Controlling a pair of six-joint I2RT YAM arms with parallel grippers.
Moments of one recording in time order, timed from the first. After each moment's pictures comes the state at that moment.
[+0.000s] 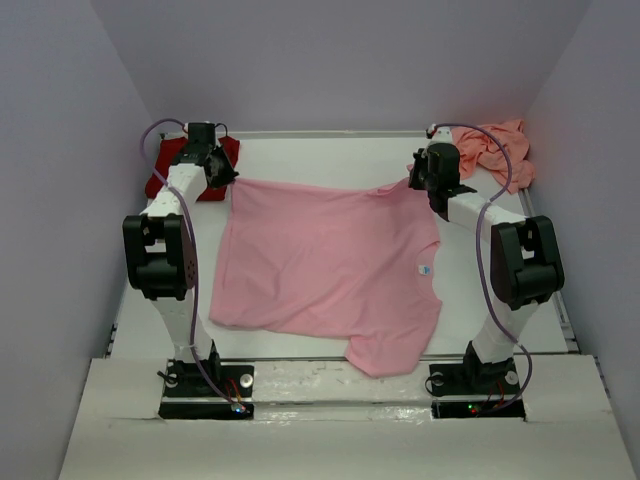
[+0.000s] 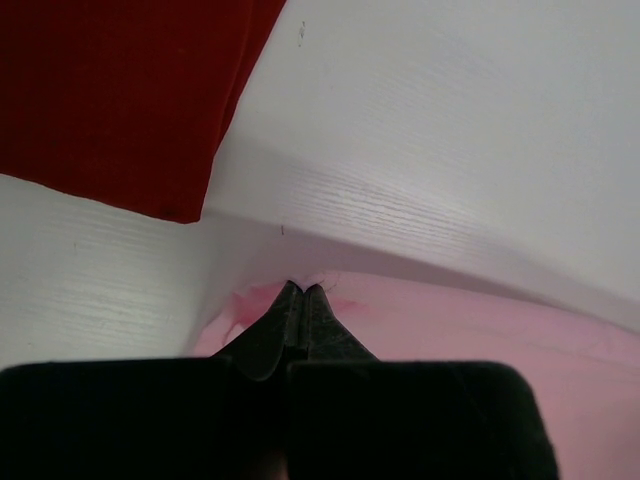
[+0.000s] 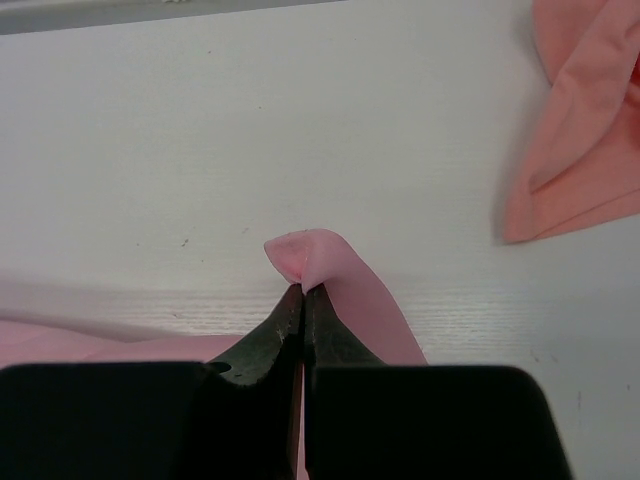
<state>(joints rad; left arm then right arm) -0.02 1.90 1.54 -0.45 0.02 -0.43 0.20 1.81 1.19 0.21 0.11 0.20</state>
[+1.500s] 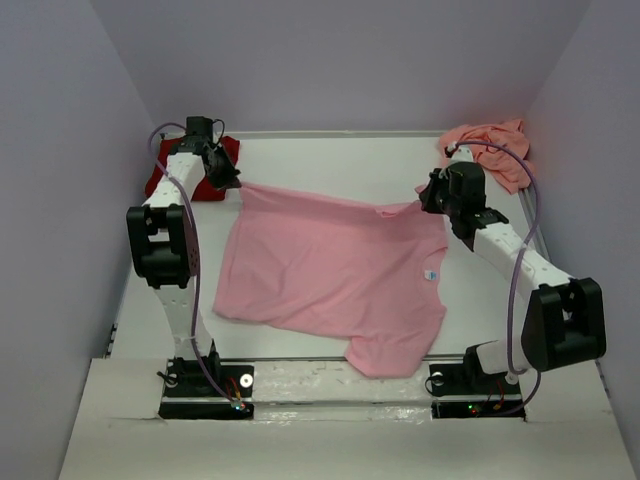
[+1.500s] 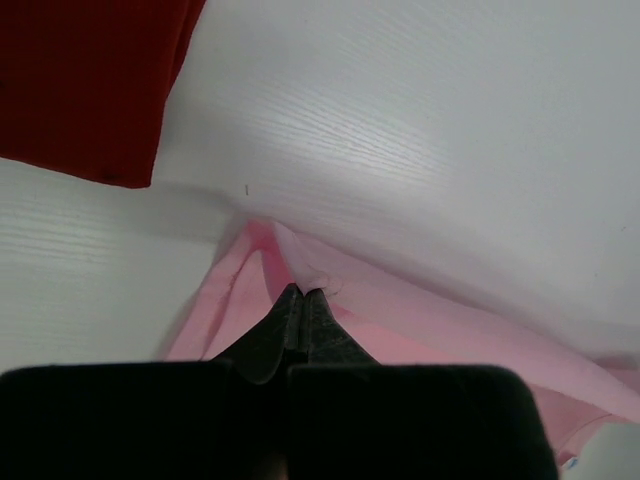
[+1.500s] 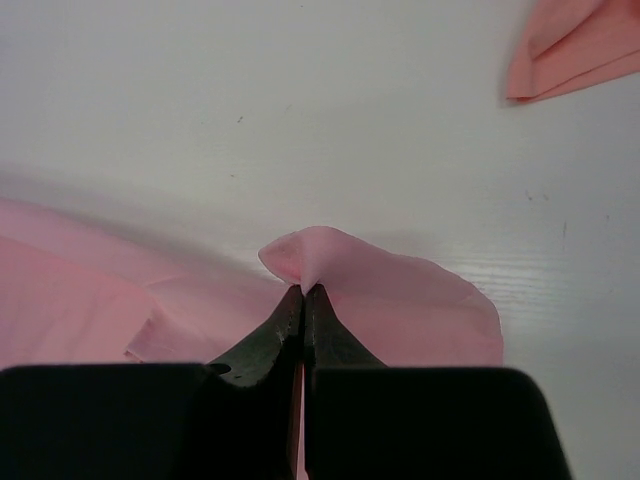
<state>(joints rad) 0.00 2.01 1.71 -0.67 0.18 -0.49 0.20 1.40 0.96 -0.02 0.02 0.27</state>
